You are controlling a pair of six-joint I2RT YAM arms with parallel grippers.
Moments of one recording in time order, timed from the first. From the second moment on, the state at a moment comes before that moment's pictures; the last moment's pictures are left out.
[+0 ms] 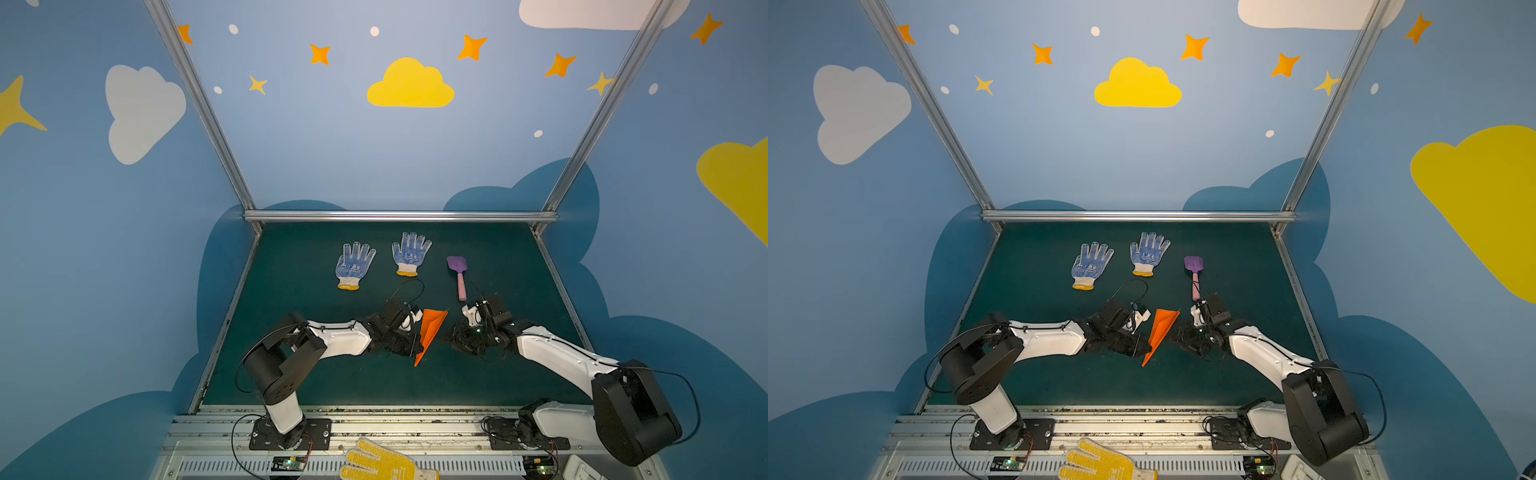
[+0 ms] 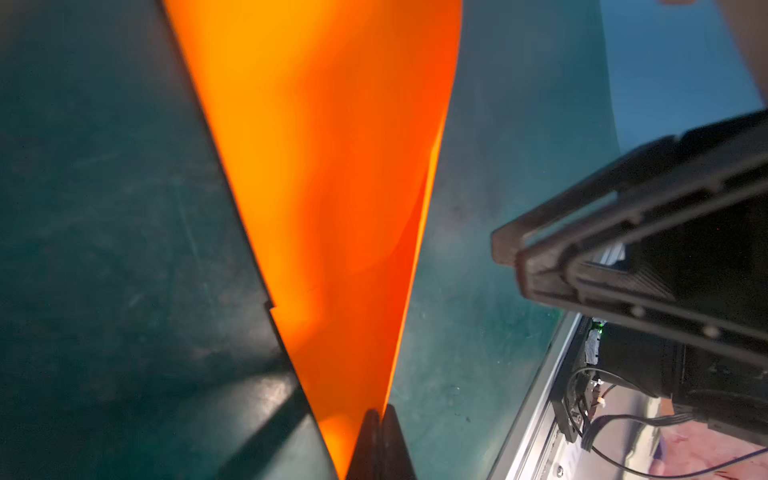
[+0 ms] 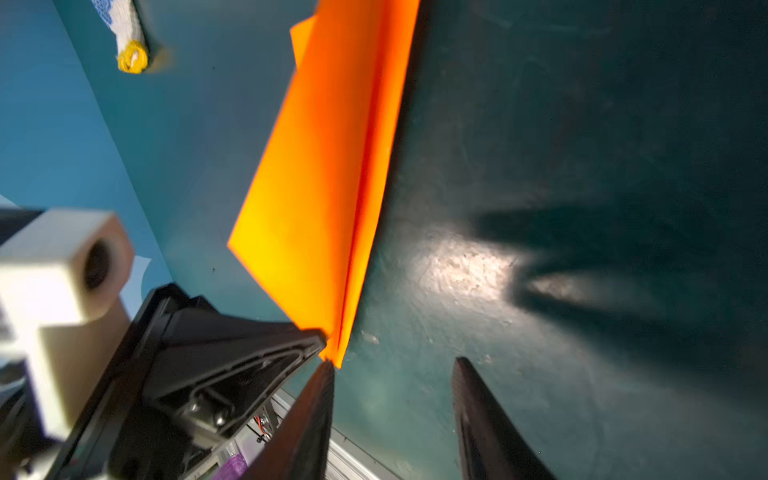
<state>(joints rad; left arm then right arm) -0.82 1.74 0.81 0.04 0.46 -0.59 0.47 1.29 0.60 -0.37 -0.47 0.80</state>
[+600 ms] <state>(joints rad) -0.77 1.76 0.79 0.09 0.51 -0.64 0.54 1.44 0.67 -0.30 -0.48 0.76</state>
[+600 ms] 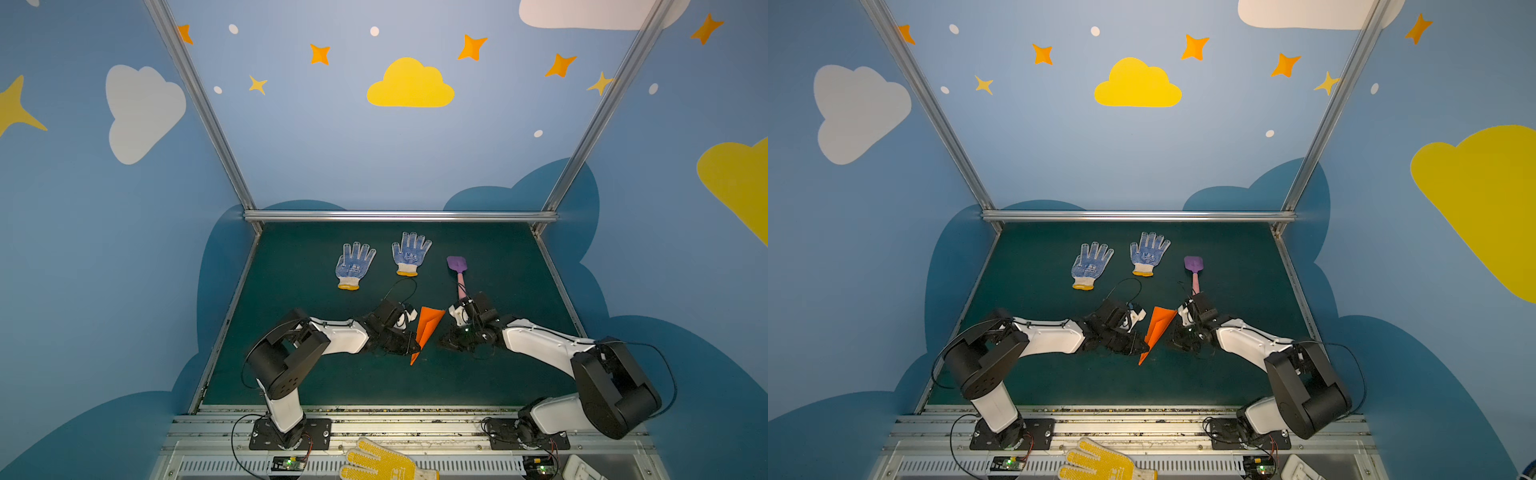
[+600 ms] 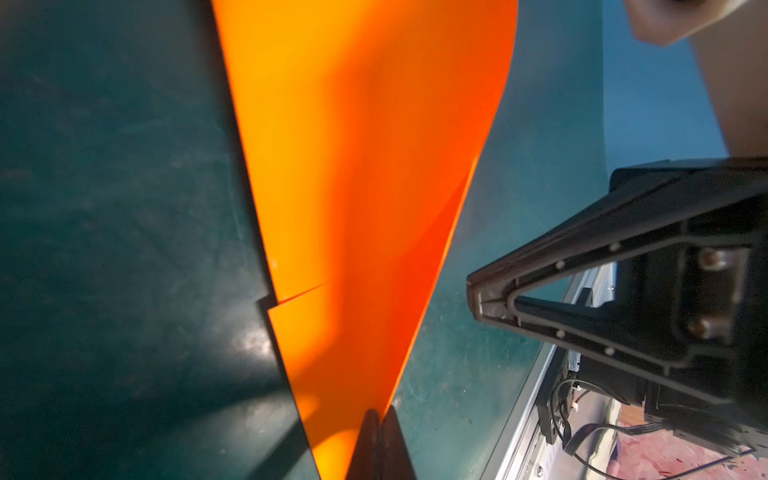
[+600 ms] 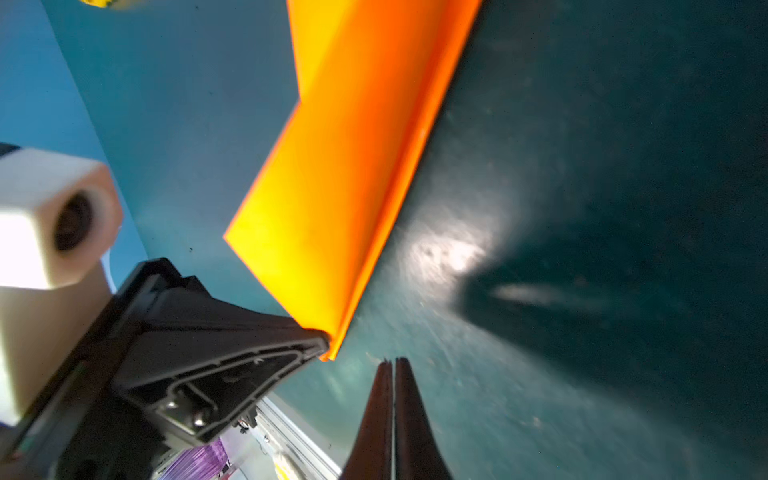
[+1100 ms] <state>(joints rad) -0.75 1.77 0.76 0.12 0.54 -0.66 0.58 1.59 0.79 -0.25 -0.49 0.75</state>
